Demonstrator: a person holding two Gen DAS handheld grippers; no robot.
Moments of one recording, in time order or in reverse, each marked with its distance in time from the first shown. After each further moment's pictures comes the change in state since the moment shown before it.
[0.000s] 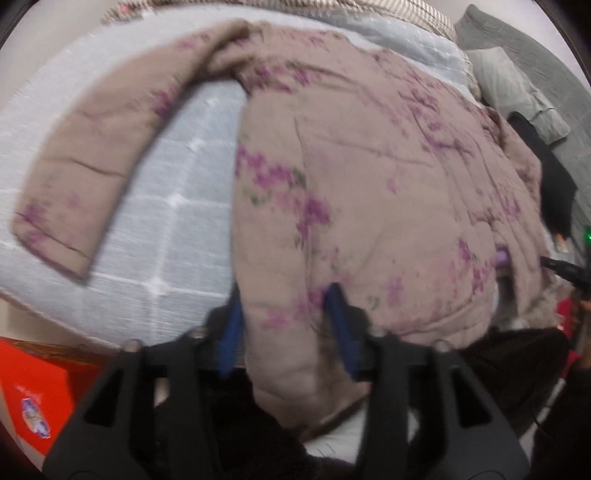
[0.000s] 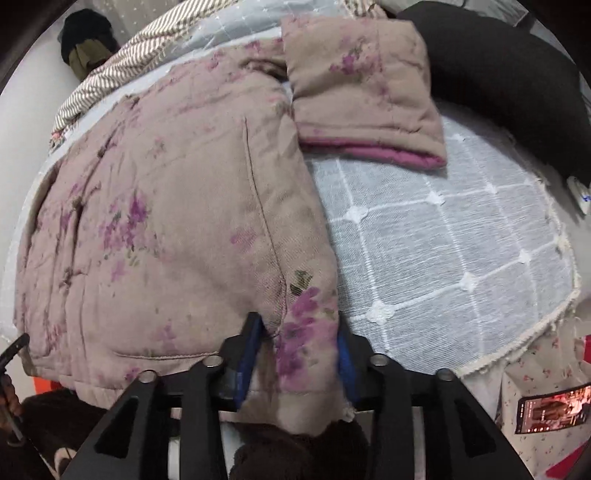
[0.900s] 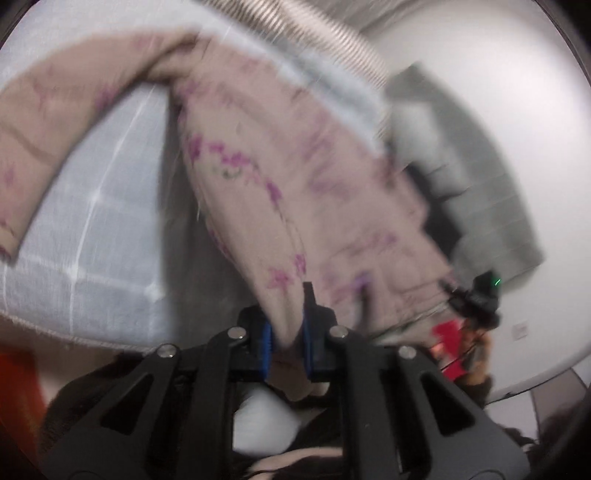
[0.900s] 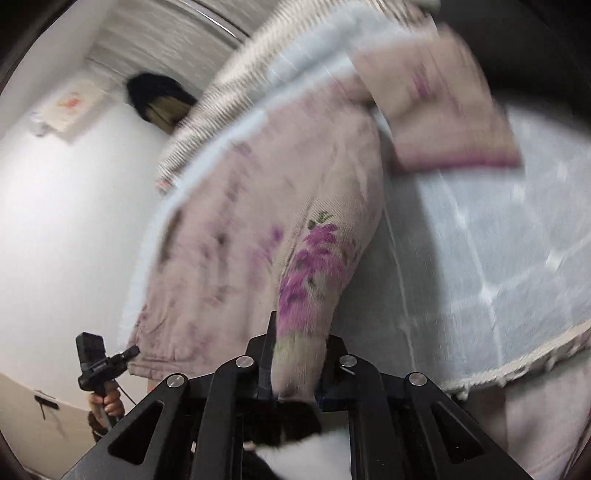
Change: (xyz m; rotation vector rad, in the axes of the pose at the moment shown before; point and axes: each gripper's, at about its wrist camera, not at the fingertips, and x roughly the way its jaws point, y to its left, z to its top) left arm -0.053 0.027 0.006 -0.169 -0.060 -0.573; right arm -0.073 -0.003 -0.023 0.077 -0.139 0.549
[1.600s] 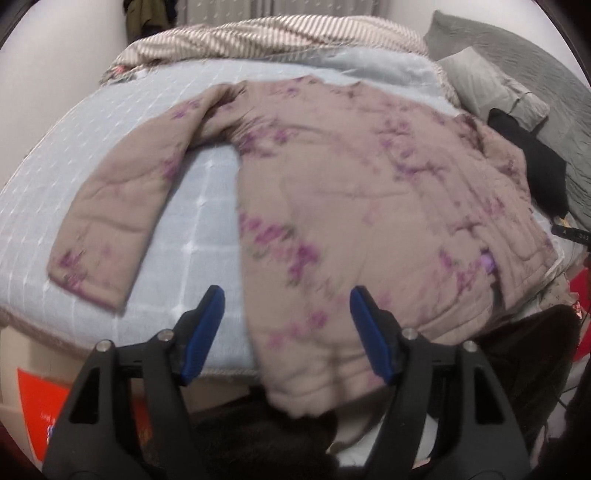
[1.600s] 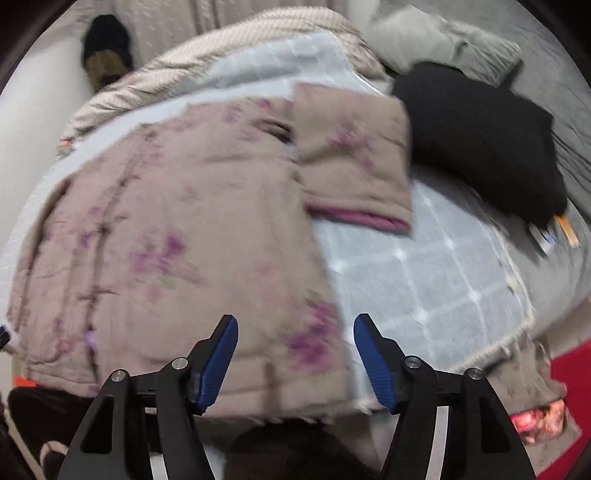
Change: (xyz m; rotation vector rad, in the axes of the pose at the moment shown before) left arm 0.046 -0.023 -0.015 0.332 -0.061 0.566; right arm 0.024 0.022 0.004 -0.218 -0.021 -0.564
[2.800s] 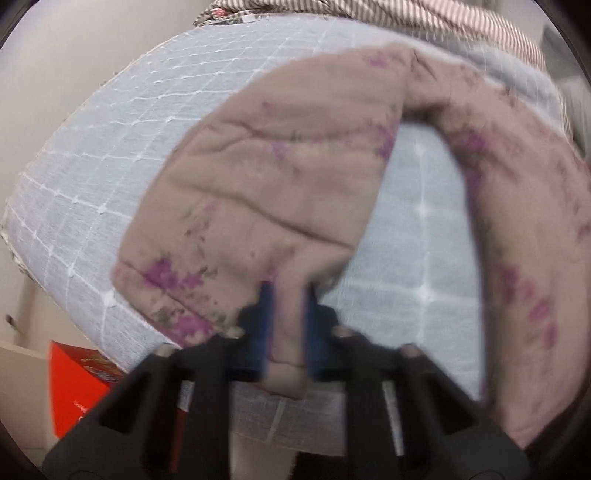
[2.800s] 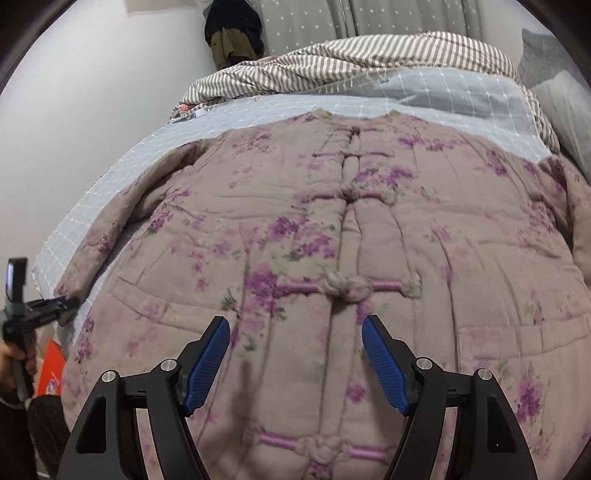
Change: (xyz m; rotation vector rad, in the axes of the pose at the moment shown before) left arm 0.065 0.168 0.026 -0.243 0.135 0.309; right arm 0.098 0.271 0.039 -0.277 -0.084 0.302
